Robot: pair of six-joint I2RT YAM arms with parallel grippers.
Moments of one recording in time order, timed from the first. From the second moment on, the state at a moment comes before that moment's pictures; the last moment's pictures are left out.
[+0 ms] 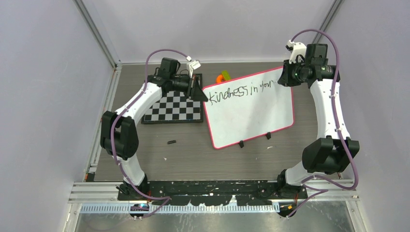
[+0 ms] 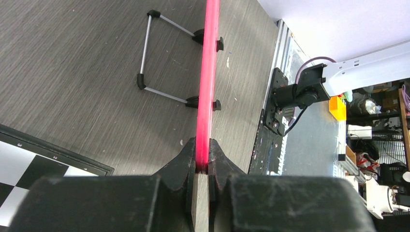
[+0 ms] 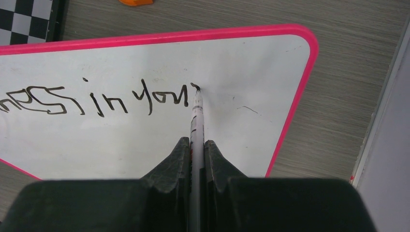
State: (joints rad) left arm -0.36 1.78 1.50 -0.44 1.02 -0.08; right arm -0.11 1.53 1.67 -0.91 -0.32 -0.21
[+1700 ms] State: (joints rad) left arm -0.37 1.78 1.52 -0.52 1.02 -0.01; right arm -0.02 1.38 1.62 -1.01 -0.46 -0.21
